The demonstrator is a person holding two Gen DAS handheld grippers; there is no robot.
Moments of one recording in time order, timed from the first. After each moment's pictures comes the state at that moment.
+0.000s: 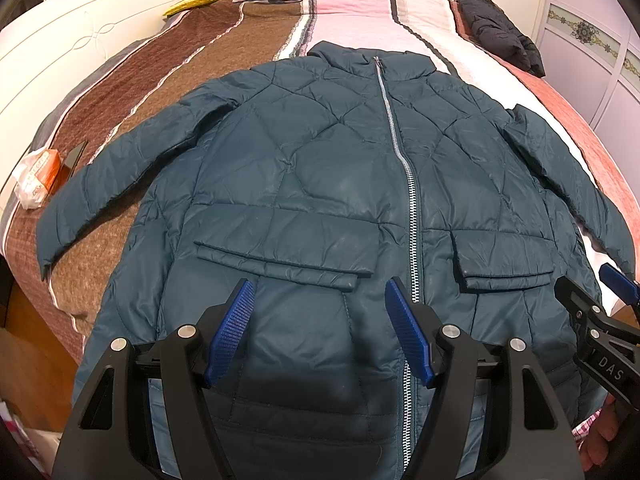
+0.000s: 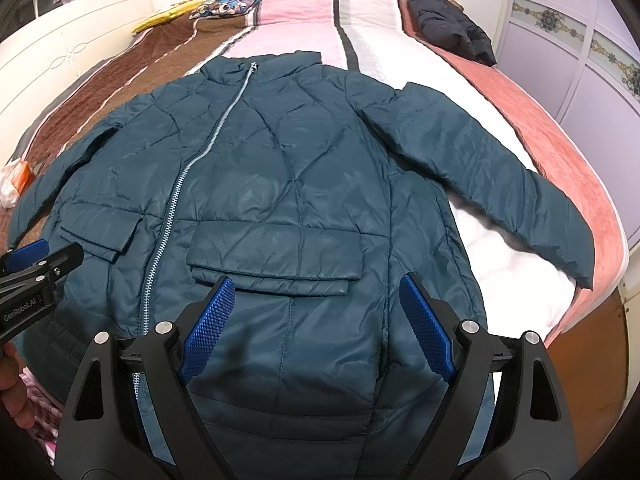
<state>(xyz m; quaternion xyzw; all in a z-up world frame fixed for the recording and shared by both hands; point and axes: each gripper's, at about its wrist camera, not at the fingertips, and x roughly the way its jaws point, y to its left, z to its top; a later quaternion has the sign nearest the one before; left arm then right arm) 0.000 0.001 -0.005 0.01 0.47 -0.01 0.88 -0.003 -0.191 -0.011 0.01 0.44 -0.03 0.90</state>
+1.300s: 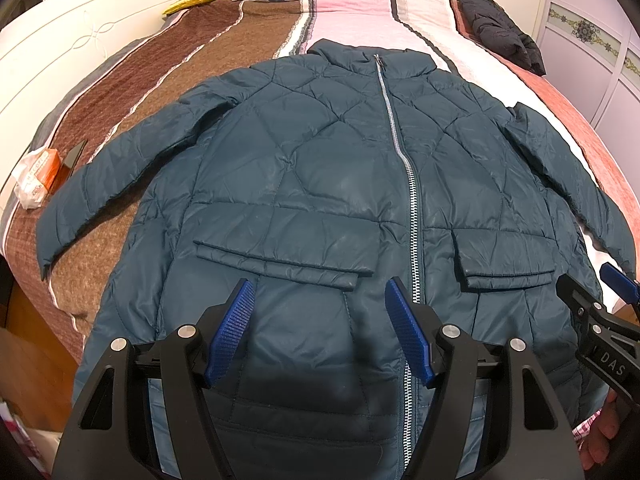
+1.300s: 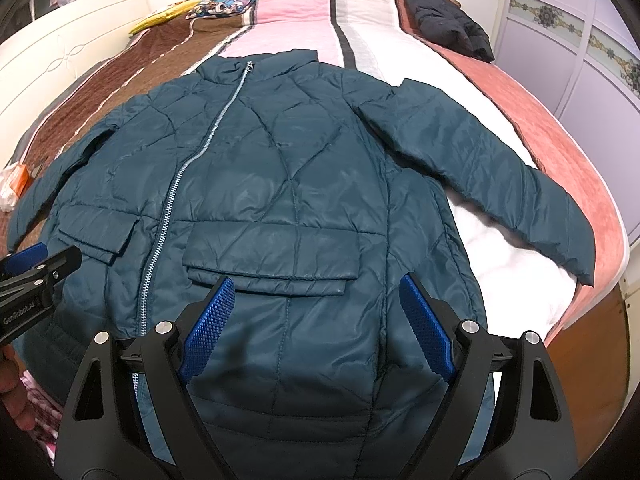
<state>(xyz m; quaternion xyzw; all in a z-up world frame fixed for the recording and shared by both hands) 0.000 0.001 -0.005 0.01 0.47 -0.01 0.88 -0.001 -0.196 -0.013 0.02 0.44 -0.03 0.90</state>
